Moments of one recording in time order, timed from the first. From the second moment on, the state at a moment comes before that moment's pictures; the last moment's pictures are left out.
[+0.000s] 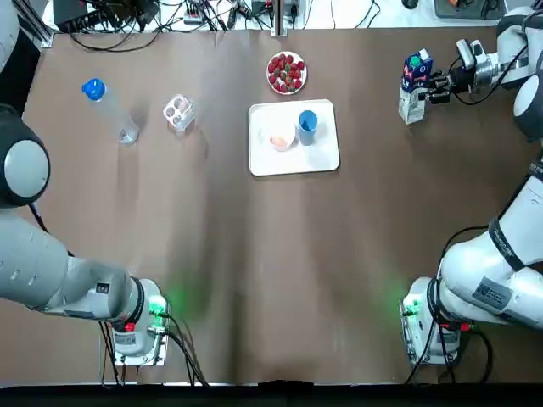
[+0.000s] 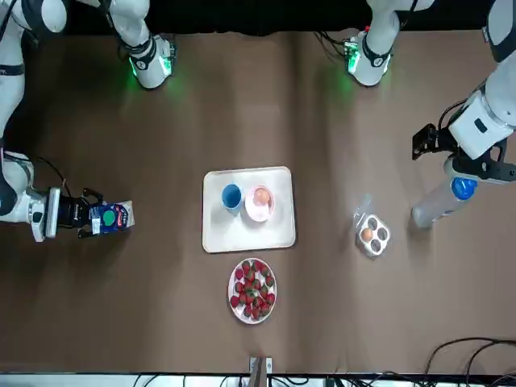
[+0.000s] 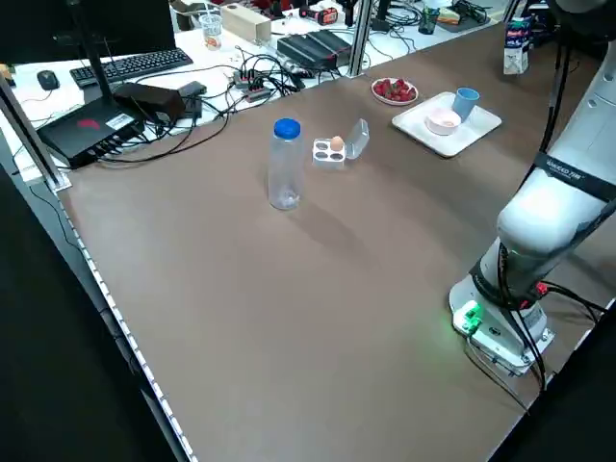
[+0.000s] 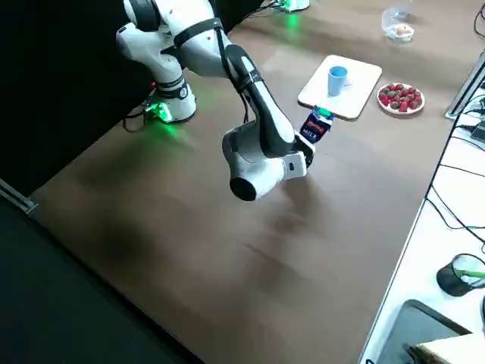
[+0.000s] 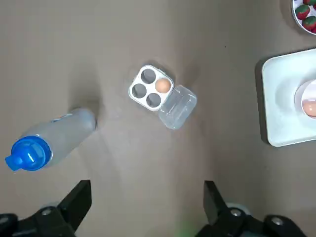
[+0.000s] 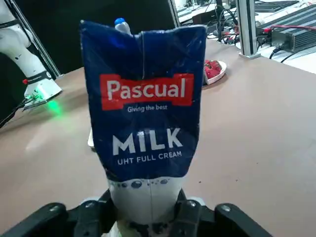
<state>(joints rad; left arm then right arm) -0.09 0.08 -0.03 -1.54 -0.02 1.57 0.03 -0.36 0.68 -0.09 -1.68 1.04 1.56 -2.14</state>
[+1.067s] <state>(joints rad) -0.10 0.08 -0.04 -1.54 -0.02 1.57 0.03 -0.41 0.76 -0.09 -1.68 1.15 1.52 -2.25</state>
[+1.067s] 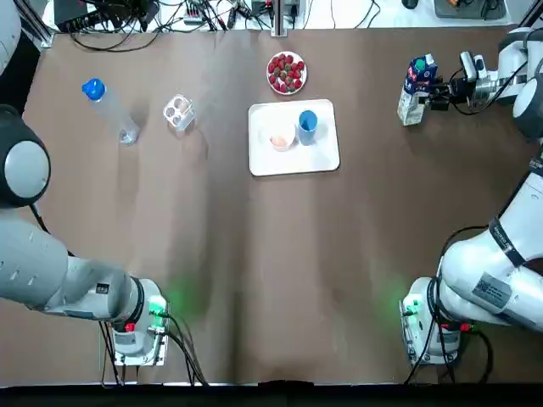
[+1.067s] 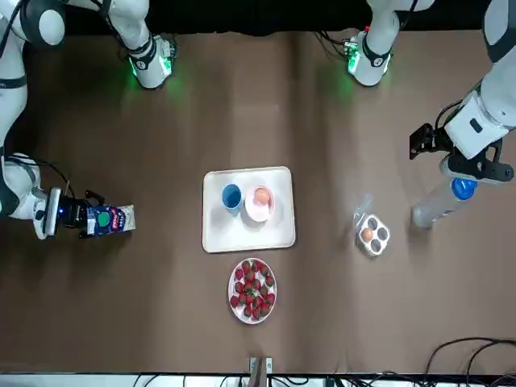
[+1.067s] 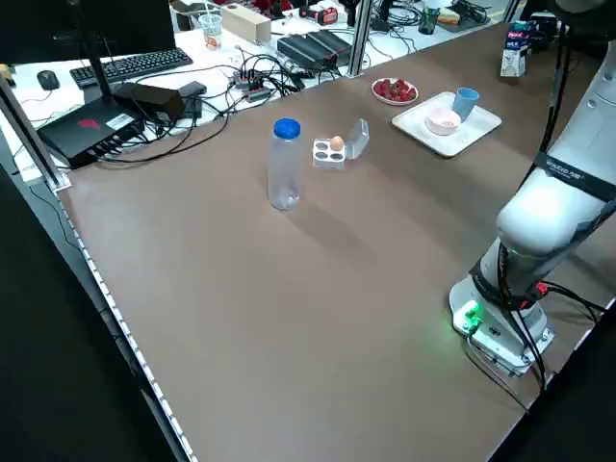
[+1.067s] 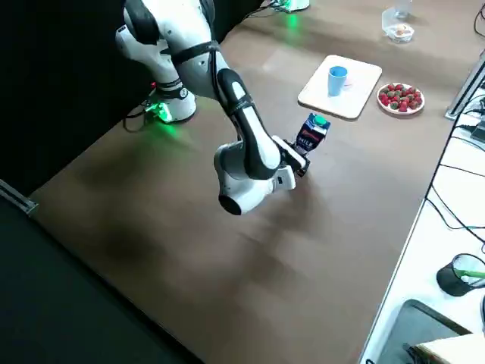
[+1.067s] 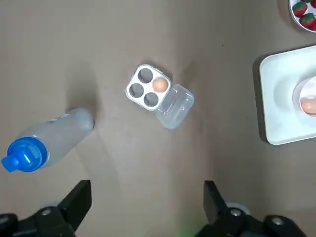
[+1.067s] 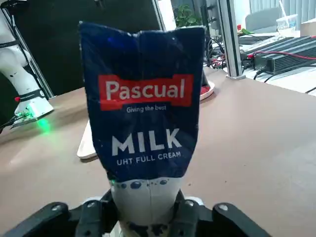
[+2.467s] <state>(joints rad) -0.08 0.05 -0.04 -1.57 -0.02 1.57 0.02 -0.41 0.85 -0.09 -1.68 1.20 1.51 -2.37</state>
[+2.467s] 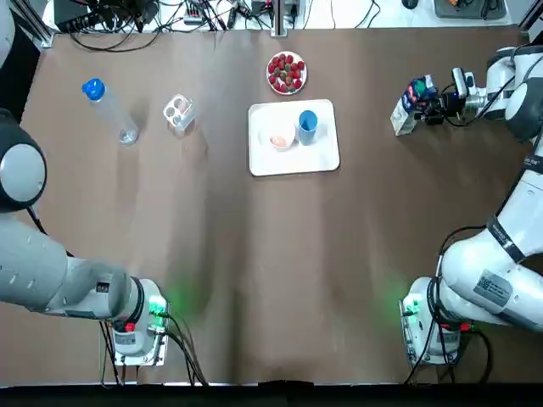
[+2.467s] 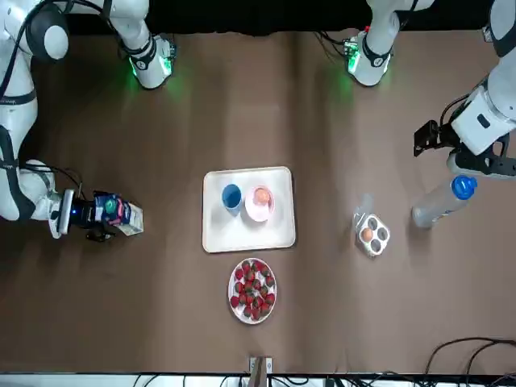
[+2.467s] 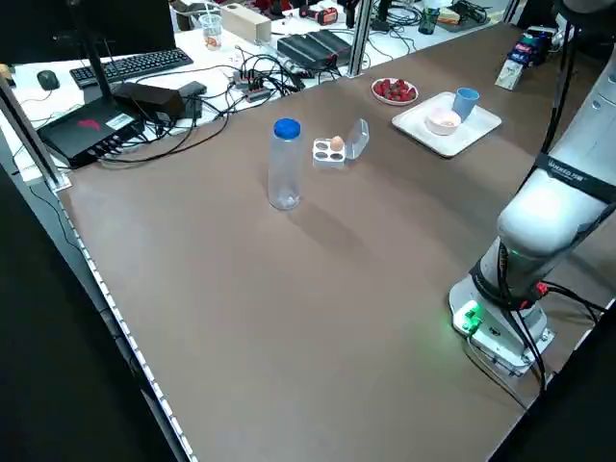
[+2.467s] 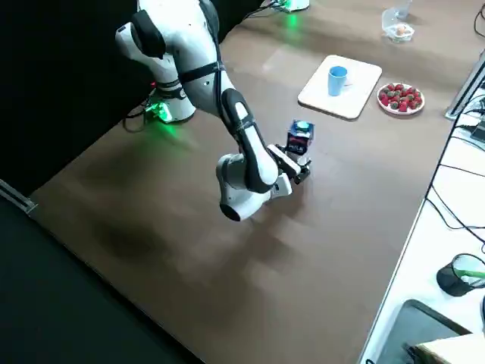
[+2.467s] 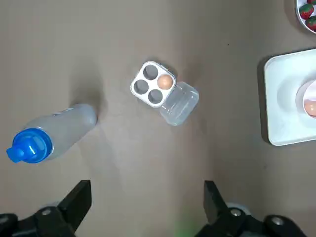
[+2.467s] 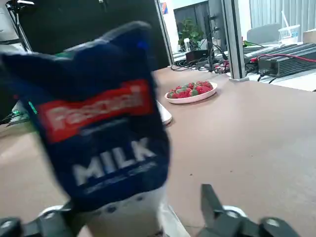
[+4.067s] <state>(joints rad) -0.08 0.03 -0.05 -1.57 -0.02 1.54 0.03 -0.51 0.76 -0.10 -1.52 0.96 1.49 -2.07</state>
